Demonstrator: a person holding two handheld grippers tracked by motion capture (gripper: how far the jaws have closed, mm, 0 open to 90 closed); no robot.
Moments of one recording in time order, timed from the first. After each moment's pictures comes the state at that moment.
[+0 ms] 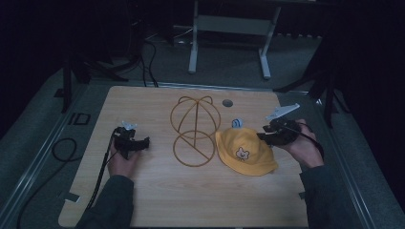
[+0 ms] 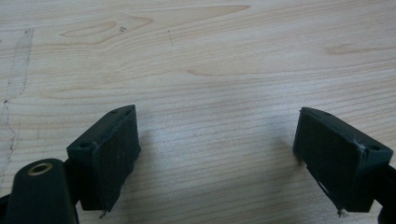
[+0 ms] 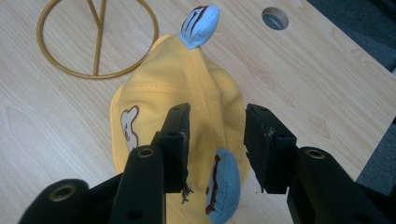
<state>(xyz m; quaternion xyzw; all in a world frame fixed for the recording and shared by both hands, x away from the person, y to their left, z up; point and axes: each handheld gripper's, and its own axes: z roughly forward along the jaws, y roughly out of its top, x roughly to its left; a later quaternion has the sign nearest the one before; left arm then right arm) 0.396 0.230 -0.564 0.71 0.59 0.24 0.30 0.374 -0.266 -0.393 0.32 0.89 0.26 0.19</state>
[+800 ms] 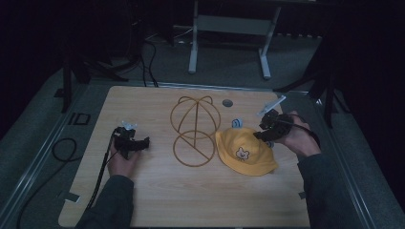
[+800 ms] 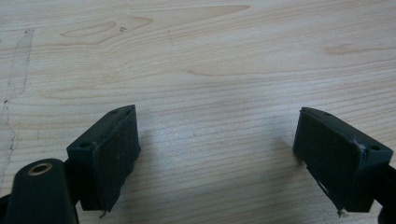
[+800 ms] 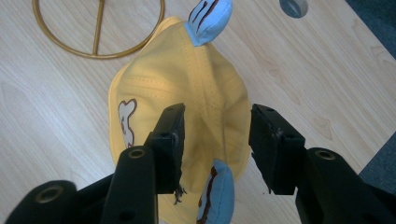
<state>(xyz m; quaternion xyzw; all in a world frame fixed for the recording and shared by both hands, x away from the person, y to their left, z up) 0.396 0.231 -0.563 0.71 0.59 0.24 0.30 0.395 -0.249 -0.389 0.29 0.92 0.20 0.16</state>
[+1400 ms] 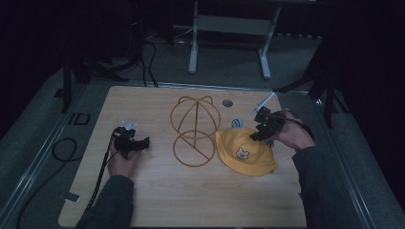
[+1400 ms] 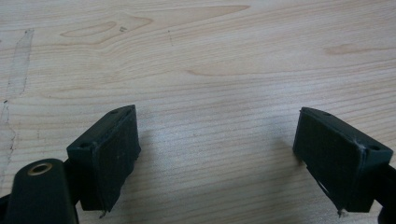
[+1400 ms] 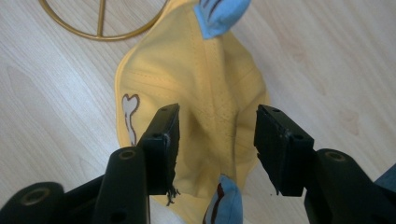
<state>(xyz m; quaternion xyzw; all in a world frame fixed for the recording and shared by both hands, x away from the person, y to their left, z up) 0.396 0.230 -0.564 0.71 0.59 0.24 0.30 0.417 -0.235 -0.398 0.29 0.94 0.15 0.10</state>
